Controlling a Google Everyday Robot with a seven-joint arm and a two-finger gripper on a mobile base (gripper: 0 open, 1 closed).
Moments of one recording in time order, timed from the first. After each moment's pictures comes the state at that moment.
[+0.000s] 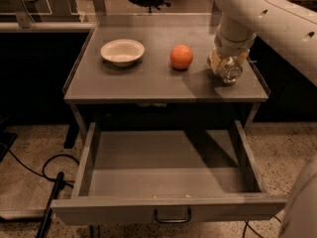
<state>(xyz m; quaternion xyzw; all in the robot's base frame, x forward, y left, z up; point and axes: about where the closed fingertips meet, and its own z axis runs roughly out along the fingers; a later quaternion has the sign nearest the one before) 0.694 -0.222 0.864 -0.14 0.96 -0.11 0.20</state>
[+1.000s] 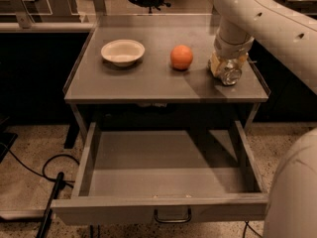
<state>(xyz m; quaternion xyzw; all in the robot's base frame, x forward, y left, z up) 0.700 -0.225 0.844 -0.12 0.97 -0.10 0.17</state>
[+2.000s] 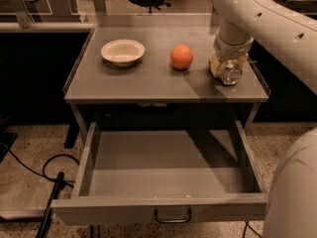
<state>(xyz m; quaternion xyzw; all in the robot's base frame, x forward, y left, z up) 0.700 -0.225 0.844 -0.12 0.97 -0.10 0.17</state>
